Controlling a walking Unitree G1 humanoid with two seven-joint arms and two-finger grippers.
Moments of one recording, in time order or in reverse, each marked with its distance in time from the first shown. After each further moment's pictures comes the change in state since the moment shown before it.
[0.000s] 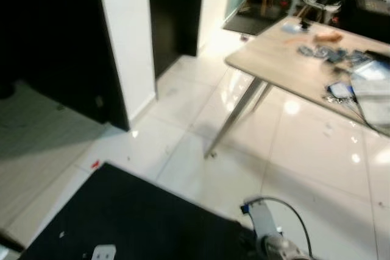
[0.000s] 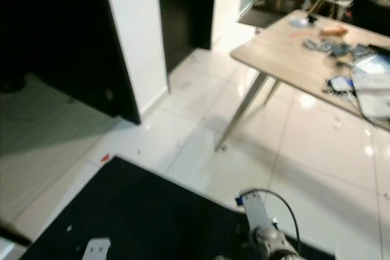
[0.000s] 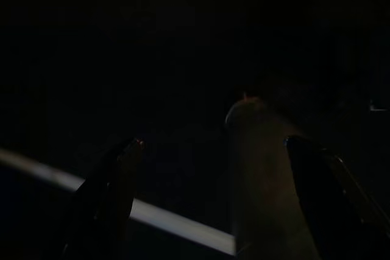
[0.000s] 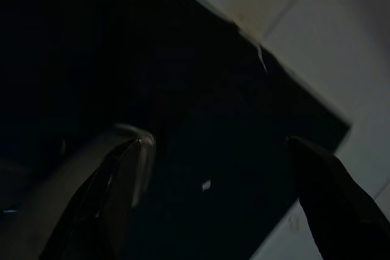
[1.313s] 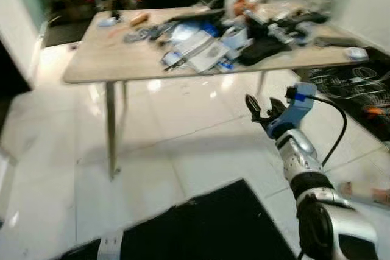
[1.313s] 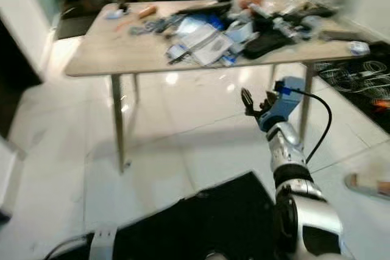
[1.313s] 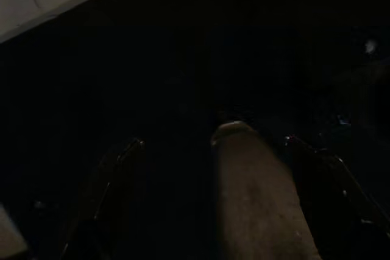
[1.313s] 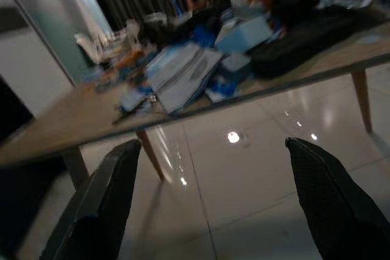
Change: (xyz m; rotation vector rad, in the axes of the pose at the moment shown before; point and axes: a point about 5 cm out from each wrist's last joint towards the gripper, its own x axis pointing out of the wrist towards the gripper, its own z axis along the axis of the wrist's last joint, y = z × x) left arm 0.002 -0.006 0.015 0.011 -0.056 -0.045; right arm -0.082 -0.079 0.232 0.480 -1.134 0.206
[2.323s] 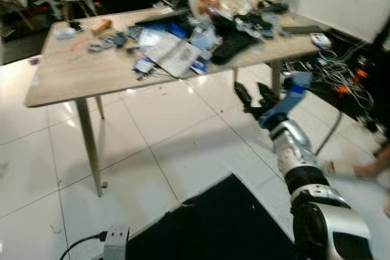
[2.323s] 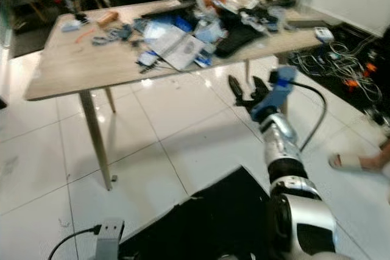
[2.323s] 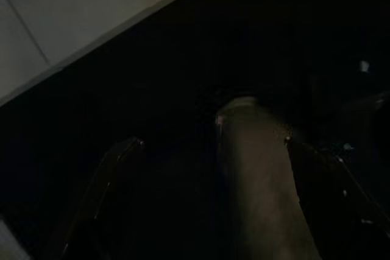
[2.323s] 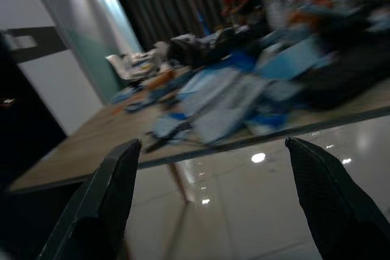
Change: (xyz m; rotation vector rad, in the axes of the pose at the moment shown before) left arm 0.001 -0.006 0.002 0.001 -0.012 -0.038; right arm 0.012 0.042 -0.007 0.011 -0.001 0.176
